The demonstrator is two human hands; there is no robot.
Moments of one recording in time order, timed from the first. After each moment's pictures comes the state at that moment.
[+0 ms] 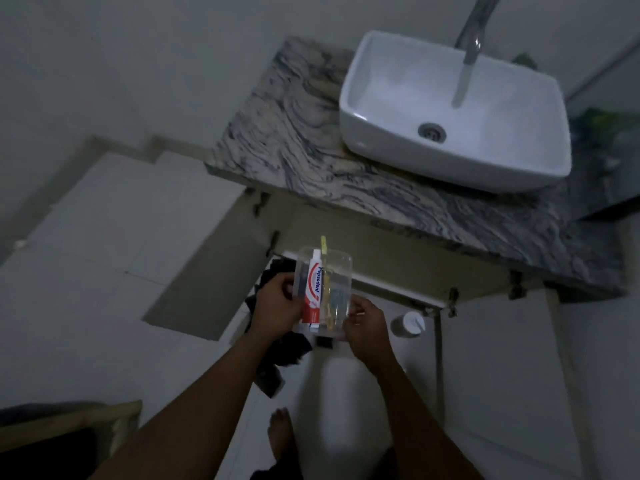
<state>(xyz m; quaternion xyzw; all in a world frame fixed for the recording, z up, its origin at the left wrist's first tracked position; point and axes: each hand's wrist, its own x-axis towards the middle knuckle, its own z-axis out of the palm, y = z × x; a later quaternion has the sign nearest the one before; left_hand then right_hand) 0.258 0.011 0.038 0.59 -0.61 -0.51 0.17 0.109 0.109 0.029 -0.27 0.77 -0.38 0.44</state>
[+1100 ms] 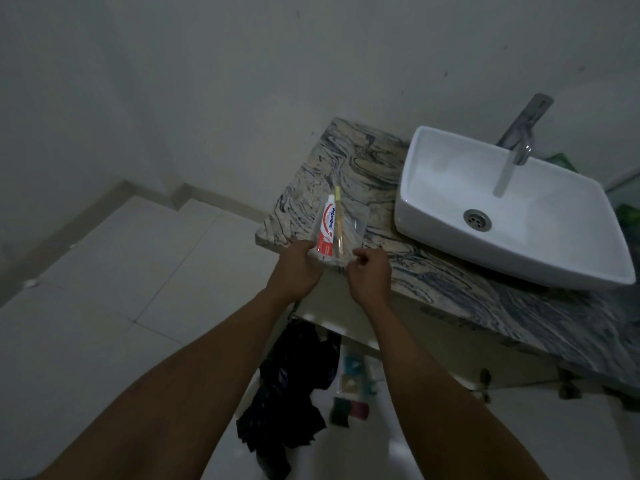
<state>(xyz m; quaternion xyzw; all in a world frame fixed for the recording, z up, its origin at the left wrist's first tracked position) 0.277 -0.208 0.085 0.49 -0.74 -0.40 0.25 0.134 -0.153 0.085 -0.41 0.80 -0.39 0.20</state>
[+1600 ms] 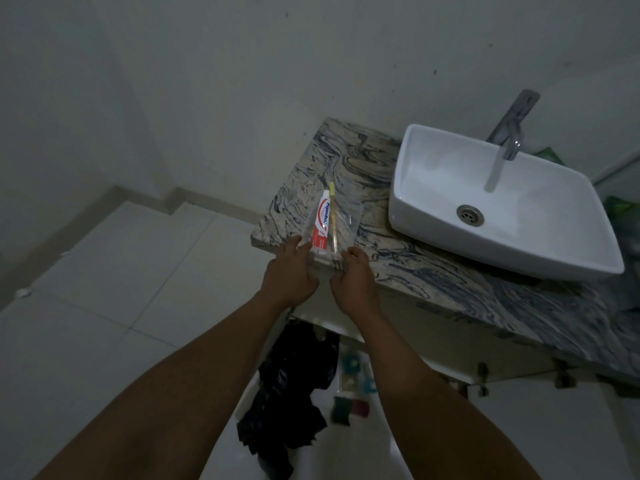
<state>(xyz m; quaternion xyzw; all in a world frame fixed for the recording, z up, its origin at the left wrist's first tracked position) 0.284 -0.210 0.070 0.49 -0.83 -0.25 0.09 0.149 -0.139 0.079 -0.50 0.78 -0.31 0.22</state>
